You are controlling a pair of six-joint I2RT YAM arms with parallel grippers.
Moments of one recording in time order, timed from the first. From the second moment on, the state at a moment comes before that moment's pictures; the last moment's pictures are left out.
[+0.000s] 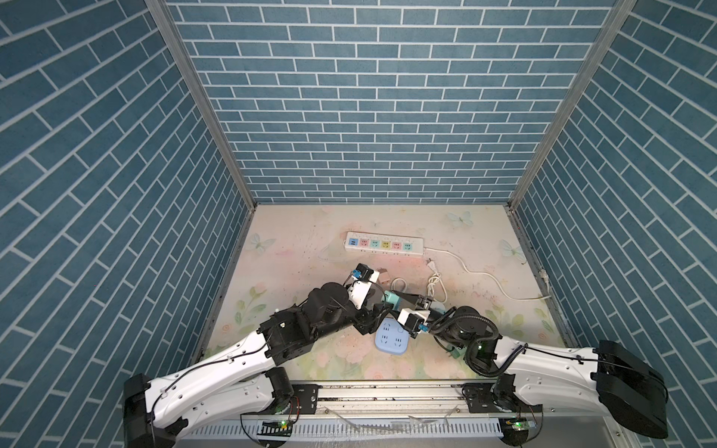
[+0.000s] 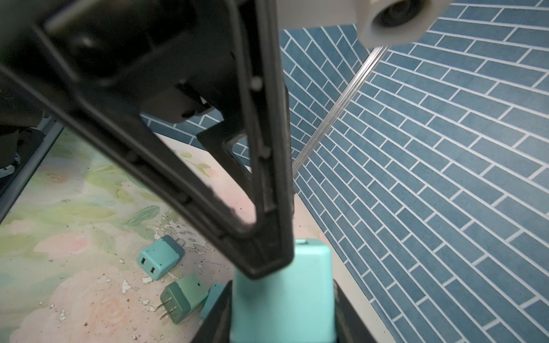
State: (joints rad) left arm -1.03 0.89 0.78 -0.30 -0.03 -0.32; right arm 1.09 1.08 0.32 0.81 -0.07 -0.60
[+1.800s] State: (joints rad) left arm -0.96 0.92 0.74 -0.42 -0.07 0.04; right arm 1.10 0.59 0.64 0.15 0.25 0.34
